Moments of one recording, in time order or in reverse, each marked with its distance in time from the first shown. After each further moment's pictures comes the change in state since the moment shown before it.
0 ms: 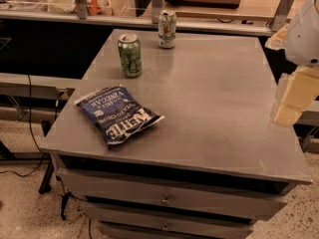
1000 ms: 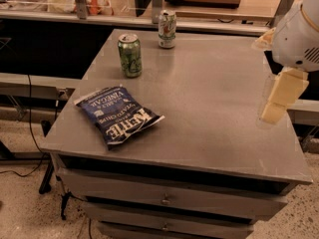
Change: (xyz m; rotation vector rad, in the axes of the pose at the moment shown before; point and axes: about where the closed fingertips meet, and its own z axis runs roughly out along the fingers) arm -0.013 -0.011 0.019 -0.016 -0.077 -0.031
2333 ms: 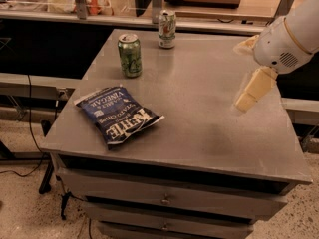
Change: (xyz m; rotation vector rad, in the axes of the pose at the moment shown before) arm -0.022 -0.045 0.056 -0.050 -0.279 0.070
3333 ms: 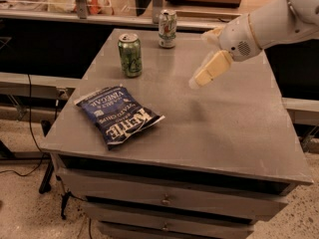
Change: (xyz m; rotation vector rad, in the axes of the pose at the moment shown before) arm -0.068 -0.059 0.055 -0.021 -0.319 0.060
